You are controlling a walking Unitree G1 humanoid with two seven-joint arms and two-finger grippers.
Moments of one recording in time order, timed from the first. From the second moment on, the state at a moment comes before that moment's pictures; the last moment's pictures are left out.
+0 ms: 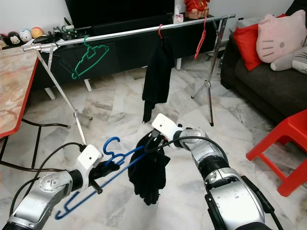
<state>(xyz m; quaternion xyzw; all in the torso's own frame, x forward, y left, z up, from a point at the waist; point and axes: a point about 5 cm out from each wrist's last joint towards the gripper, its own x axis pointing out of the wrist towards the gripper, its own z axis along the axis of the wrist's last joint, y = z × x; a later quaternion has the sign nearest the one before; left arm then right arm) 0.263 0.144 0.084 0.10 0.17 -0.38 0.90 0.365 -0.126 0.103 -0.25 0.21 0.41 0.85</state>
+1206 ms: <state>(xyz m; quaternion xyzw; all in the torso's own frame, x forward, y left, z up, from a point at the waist) 0.261 0.141 0.084 0.09 0.18 -0.45 0.87 0.353 -0.127 0.122 -0.31 0.19 0.55 0.76</state>
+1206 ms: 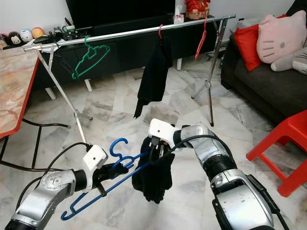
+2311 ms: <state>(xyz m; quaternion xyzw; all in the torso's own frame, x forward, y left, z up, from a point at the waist) 0.253 0.143 0.074 0.20 0.16 -0.51 0.82 0.336 -0.137 0.120 -0.37 0.18 0.66 0.63</state>
